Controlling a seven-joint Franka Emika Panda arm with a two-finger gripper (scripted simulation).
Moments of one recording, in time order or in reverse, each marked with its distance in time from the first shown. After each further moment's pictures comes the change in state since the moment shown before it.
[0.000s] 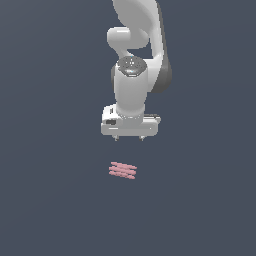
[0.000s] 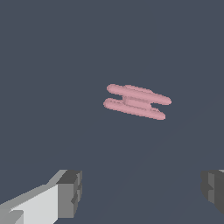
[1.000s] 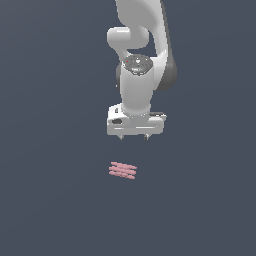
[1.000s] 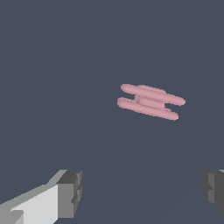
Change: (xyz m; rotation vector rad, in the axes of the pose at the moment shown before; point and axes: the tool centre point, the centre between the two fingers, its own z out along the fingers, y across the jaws) arm -0.002 -0.021 -0.003 0.023 0.001 -0.027
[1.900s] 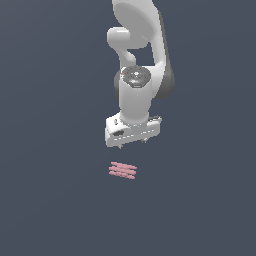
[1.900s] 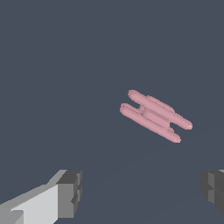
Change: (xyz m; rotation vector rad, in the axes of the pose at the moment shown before) arm 0.016 0.008 0.019 -0.011 -0.011 -0.260
